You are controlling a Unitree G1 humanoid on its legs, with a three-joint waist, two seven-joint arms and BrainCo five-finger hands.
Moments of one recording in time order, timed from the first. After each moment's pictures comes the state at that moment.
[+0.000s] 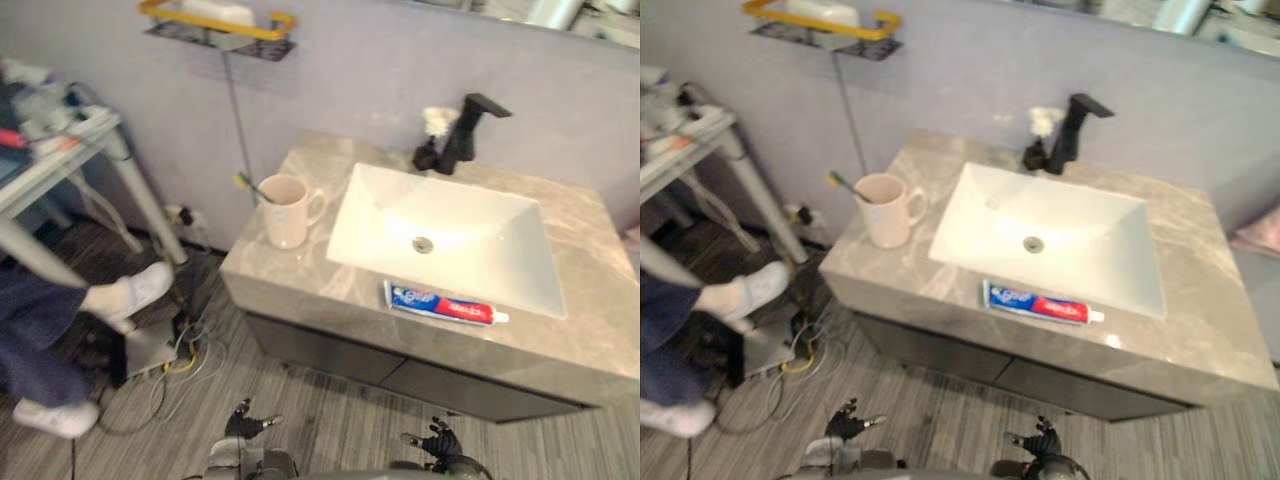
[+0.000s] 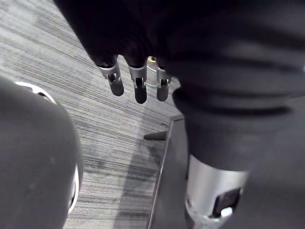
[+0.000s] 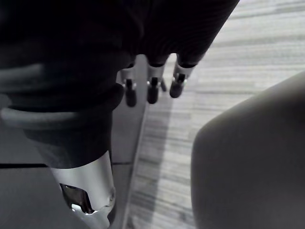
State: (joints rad) left arm 0.05 0.03 0.17 1.01 0.12 -0.09 0.07; right arm 0.12 0.03 -0.22 0.92 -0.17 -0.05 -0.10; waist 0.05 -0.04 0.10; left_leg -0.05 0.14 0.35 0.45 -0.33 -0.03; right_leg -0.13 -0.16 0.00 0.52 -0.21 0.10
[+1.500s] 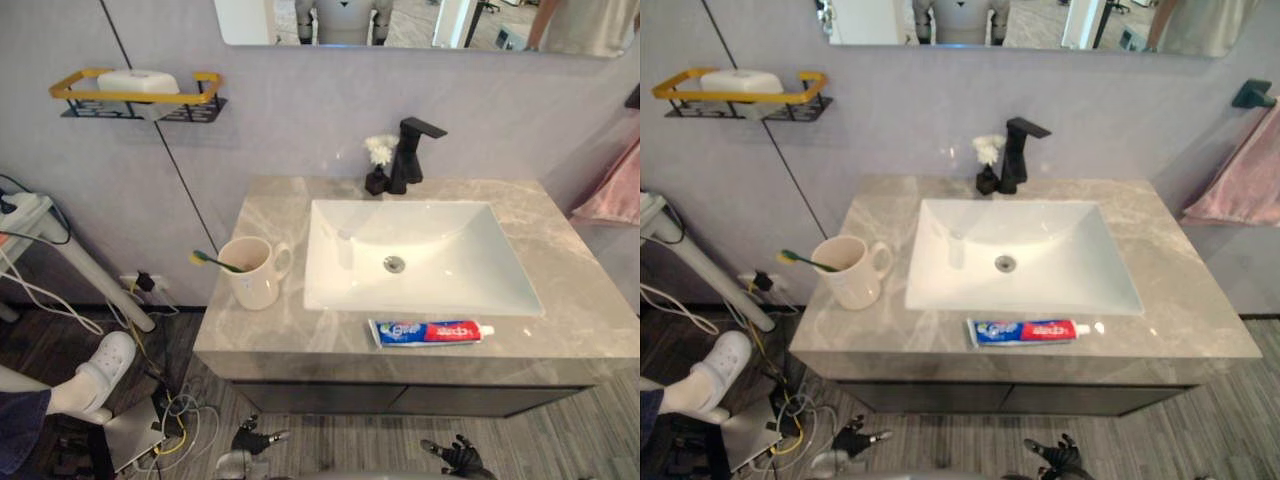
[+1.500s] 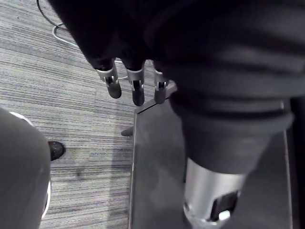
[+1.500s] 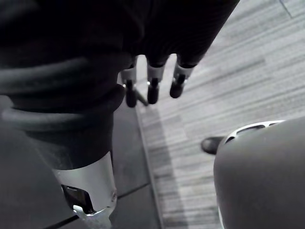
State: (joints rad) left arm 0.08 0.01 0.17 1.03 0.13 -0.07 0.05; right arm 0.10 0.01 -0.39 1.00 -0.13 -0.04 -0.13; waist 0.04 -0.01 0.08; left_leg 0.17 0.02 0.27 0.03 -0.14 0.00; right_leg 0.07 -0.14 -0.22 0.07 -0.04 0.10
